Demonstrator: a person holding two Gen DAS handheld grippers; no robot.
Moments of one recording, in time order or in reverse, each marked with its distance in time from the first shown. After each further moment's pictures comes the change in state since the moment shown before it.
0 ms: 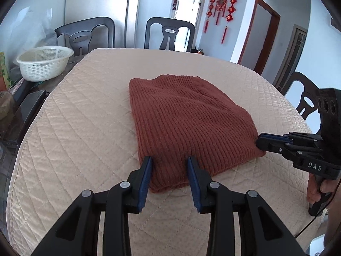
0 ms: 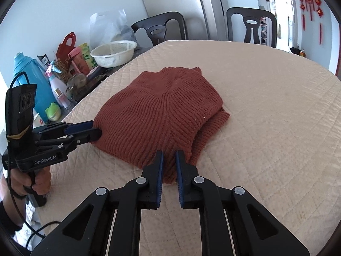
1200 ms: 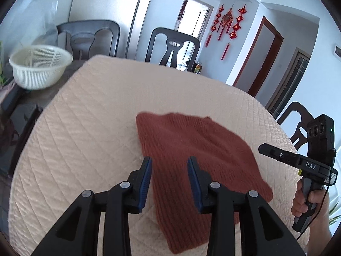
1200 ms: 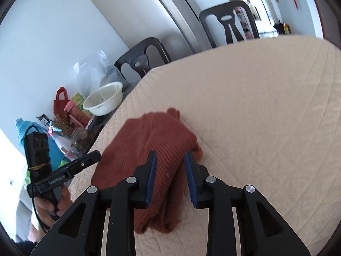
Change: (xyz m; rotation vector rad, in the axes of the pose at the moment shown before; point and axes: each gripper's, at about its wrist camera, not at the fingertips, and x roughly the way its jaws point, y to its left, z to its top) left arm 0.012 0.033 0.058 -0.085 -0.069 -0.075; right arm 0.009 -0.054 0.054 0.269 -0.121 0.123
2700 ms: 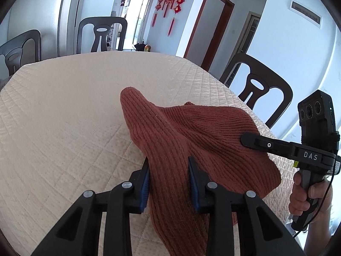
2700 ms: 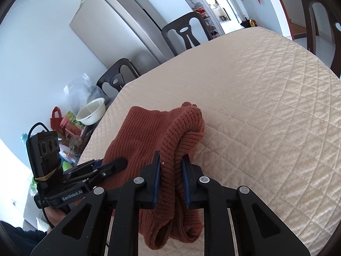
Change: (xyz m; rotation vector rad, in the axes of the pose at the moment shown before) left arm 0.014 -0.190 -0.056 0.220 0.127 -0.233; right arm -0.156 -0.077 -0.074 0.167 -0.093 -0.080
